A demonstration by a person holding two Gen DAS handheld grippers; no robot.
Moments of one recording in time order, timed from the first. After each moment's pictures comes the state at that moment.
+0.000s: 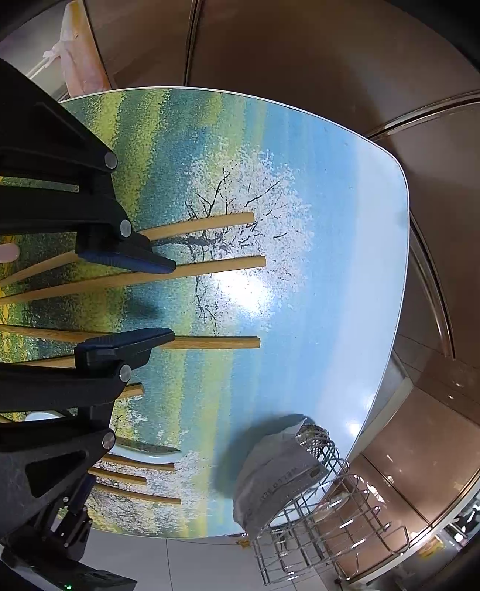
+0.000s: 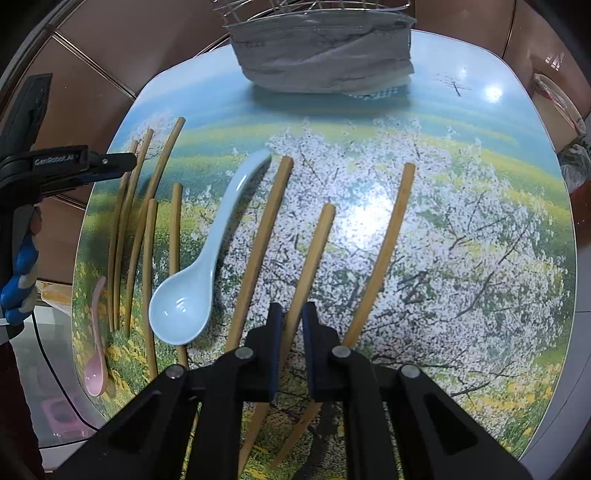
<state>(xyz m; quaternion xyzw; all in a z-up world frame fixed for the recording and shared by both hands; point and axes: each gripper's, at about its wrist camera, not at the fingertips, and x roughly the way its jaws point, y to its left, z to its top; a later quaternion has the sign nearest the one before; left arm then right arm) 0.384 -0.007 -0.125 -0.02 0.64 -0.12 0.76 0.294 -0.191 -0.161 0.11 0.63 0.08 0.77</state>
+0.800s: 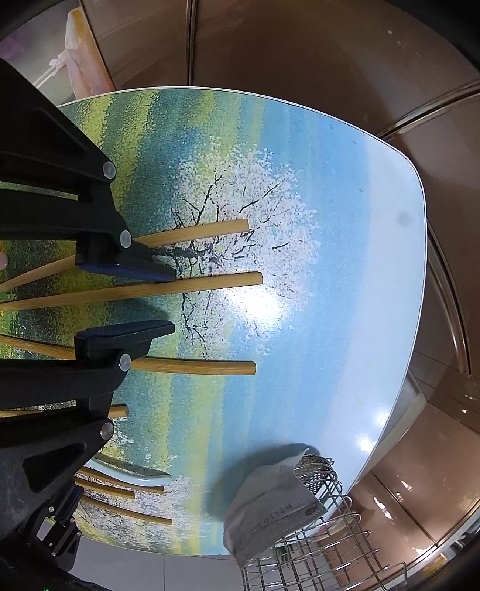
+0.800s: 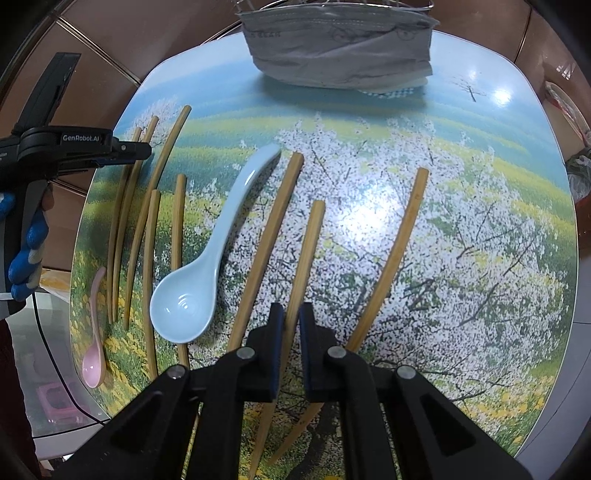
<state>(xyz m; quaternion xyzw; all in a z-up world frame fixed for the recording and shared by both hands) 0.408 -0.009 -0.147 0.00 0.66 -0.10 0.74 0.298 -0.189 -0.162 0.09 0.64 0.09 0.75</state>
